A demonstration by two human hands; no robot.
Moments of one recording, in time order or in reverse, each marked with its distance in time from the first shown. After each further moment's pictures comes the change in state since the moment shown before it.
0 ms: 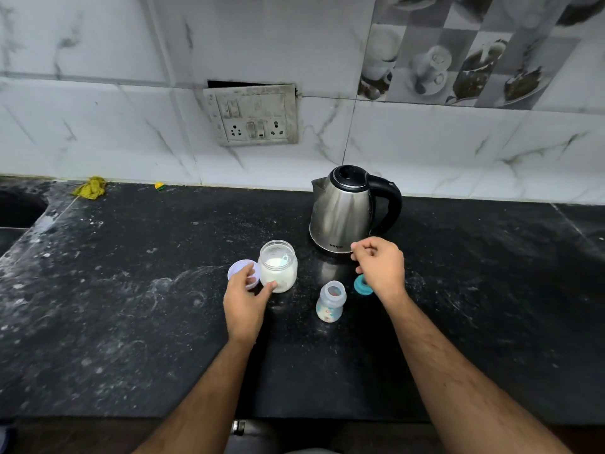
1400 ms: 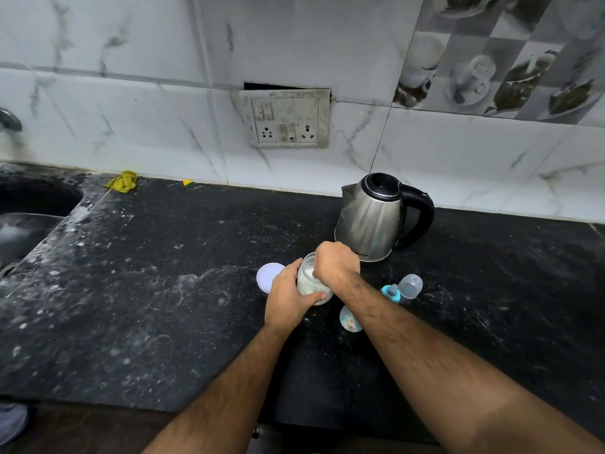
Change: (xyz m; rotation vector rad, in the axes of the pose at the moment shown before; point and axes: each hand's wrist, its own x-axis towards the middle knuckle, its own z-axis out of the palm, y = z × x) left_hand 0.011 0.024 0.009 0.061 -0.350 0.114; right_hand -0.004 -0.062 0.117 -0.922 -0.343 -0.274
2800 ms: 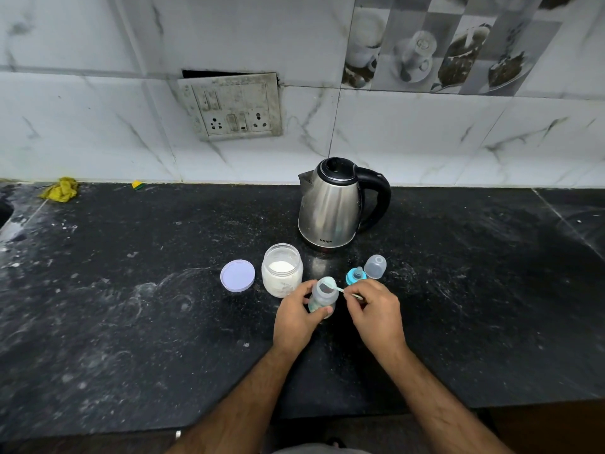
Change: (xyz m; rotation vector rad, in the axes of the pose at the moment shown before) left_hand -0.038 0.006 0.076 -0.082 -0.153 -0.011; right_hand -0.132 0.116 0.017 0.581 0.538 -0.060
